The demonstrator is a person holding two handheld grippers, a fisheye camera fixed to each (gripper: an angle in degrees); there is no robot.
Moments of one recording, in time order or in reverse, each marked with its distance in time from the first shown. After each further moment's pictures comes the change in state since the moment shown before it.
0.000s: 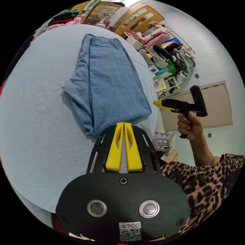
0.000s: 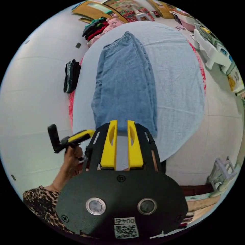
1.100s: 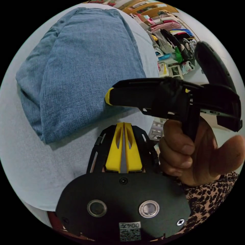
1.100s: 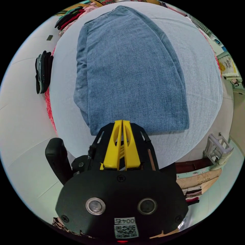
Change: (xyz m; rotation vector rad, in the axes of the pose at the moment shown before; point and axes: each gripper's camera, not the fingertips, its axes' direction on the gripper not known) left arm 0.052 -0.060 0.115 -0.221 0.066 -0.065; right arm -0.100 -0.055 0.095 -0.171 0.235 0.172
